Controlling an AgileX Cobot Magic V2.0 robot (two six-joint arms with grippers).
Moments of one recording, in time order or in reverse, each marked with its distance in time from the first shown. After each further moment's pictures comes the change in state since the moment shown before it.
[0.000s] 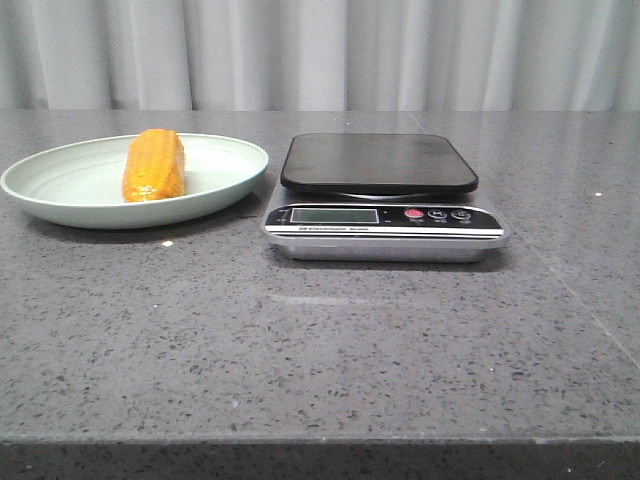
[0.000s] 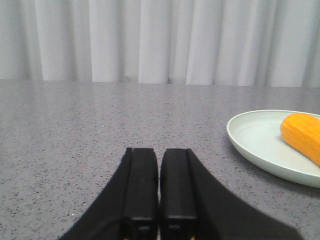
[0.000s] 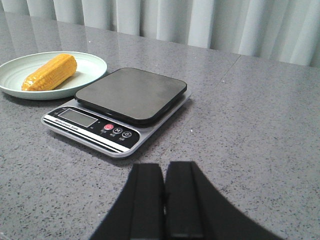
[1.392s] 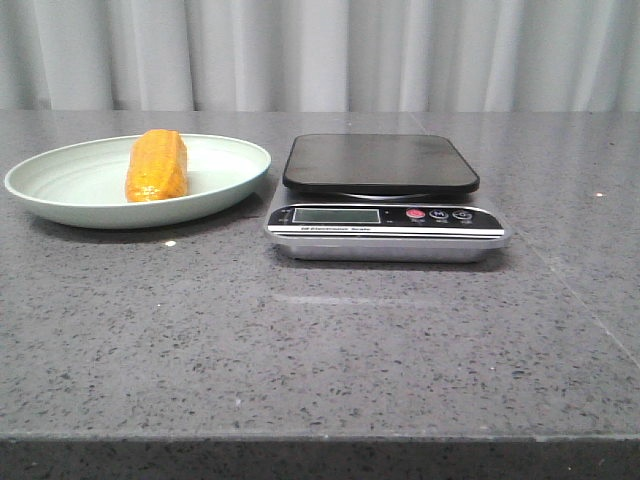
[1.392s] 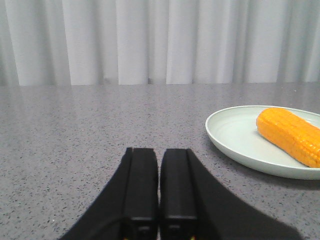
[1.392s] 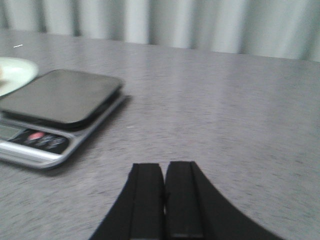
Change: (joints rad) left arm -0.066 0.000 0.000 -0.002 -0.001 0.018; right arm -0.323 -0.004 0.041 0.042 -0.049 -0.021
